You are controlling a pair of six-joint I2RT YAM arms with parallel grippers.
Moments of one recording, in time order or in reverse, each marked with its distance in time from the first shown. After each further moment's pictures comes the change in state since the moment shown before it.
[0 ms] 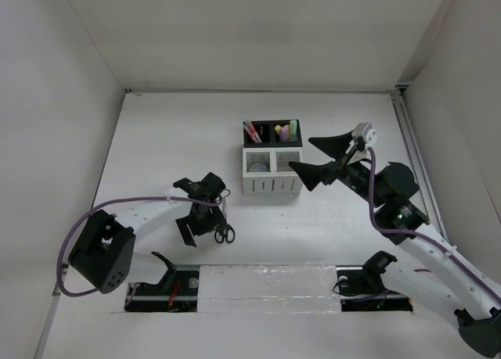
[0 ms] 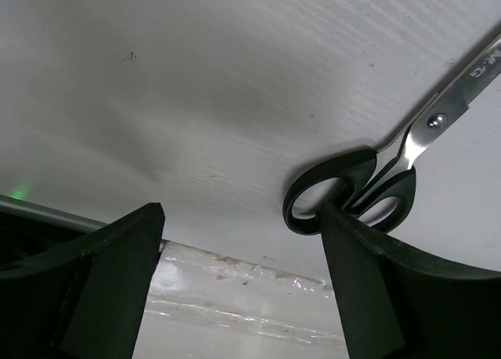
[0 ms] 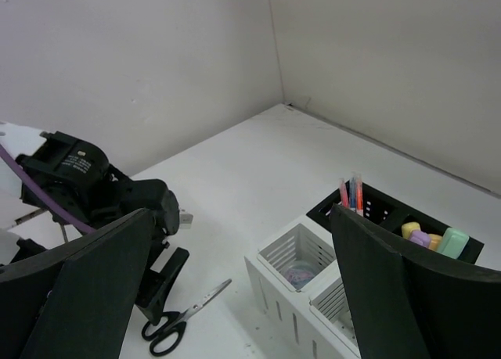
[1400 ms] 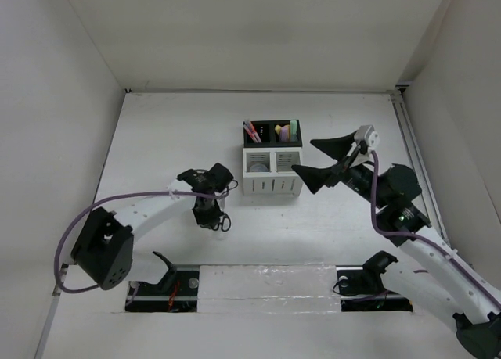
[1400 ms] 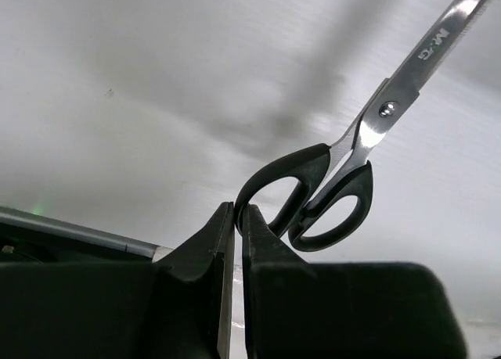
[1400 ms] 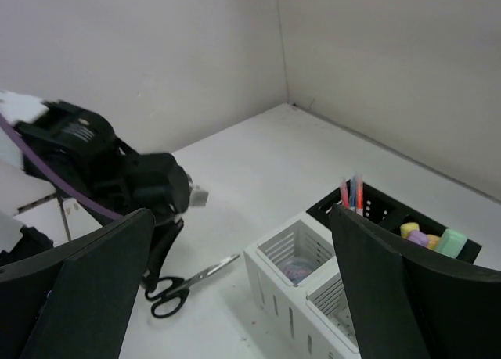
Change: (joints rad) left arm -0.023 0.069 0.129 -0.032 -0.066 0.043; right arm -0.048 -0.053 -0.033 0.006 -0.063 -0.006
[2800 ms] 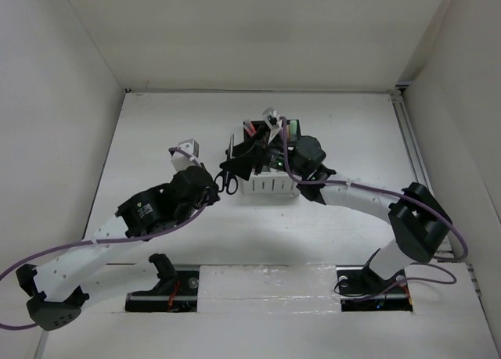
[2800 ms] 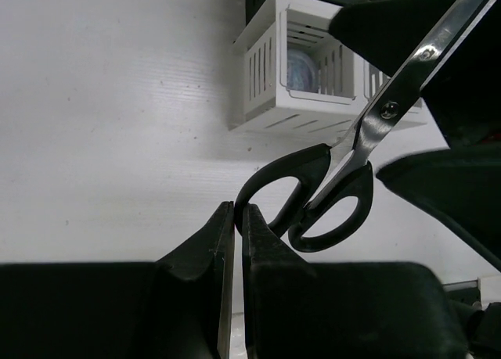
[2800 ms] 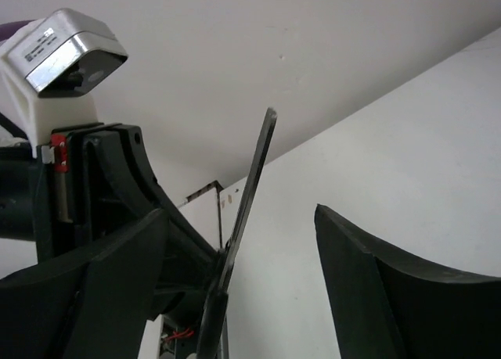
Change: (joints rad) left arm -0.299 -0.510 0.202 0.093 -0.408 0.138; right arm 0.214 0.848 0.240 0.567 -0.187 0.446
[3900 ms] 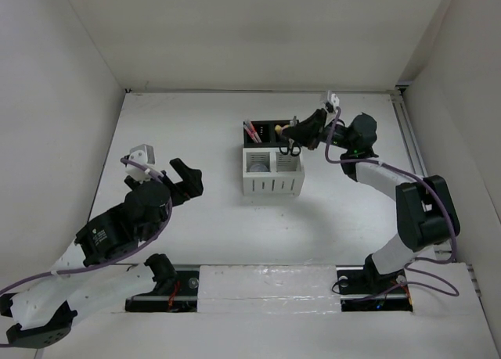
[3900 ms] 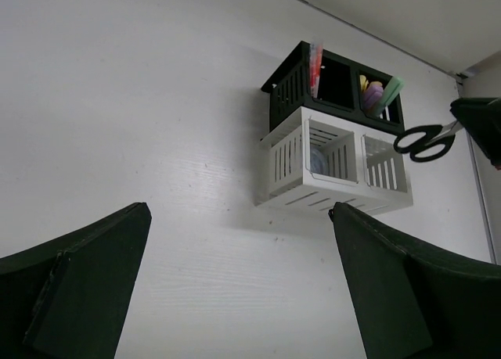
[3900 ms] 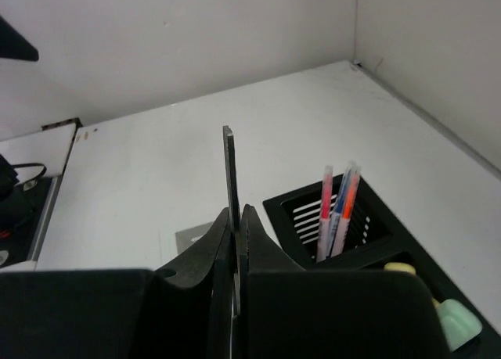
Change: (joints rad) left arm 0.000 -0.249 -0.021 0.021 -0.235 0.104; right arm -0.540 0.042 -0.029 0.135 -0.516 -0.310
